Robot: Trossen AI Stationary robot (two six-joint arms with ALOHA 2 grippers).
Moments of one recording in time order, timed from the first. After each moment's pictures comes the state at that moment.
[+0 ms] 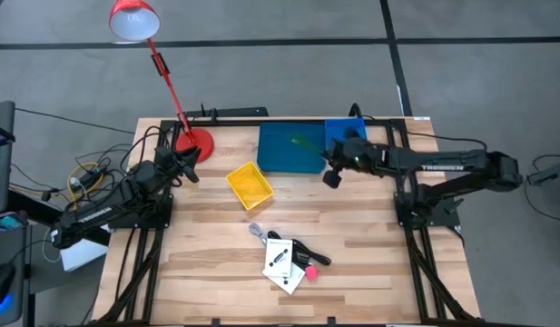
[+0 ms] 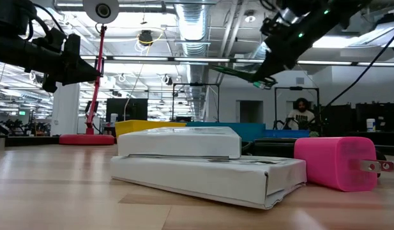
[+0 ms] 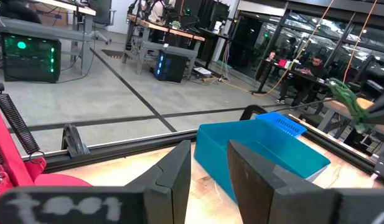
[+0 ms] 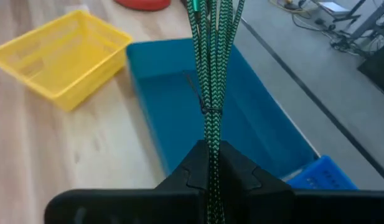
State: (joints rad) left arm 0.46 0.01 0.06 -0.10 -0.37 -0.34; right arm -0.24 1.18 0.76 -0.20 0.29 -0.08
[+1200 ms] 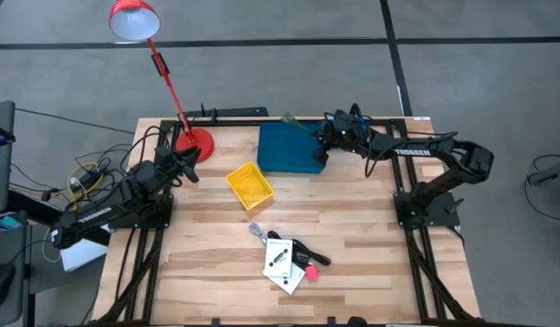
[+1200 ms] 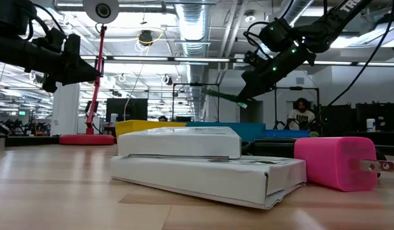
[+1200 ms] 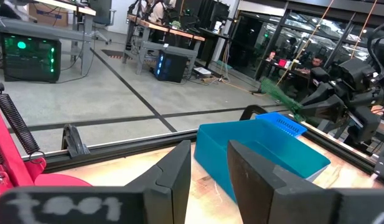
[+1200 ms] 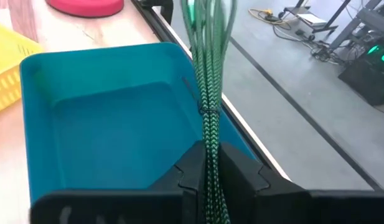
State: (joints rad) left arm 0.46 0.01 0.06 -0.10 -0.37 -0.34; right arm -0.53 1.46 0.76 0.18 0.10 -0.25
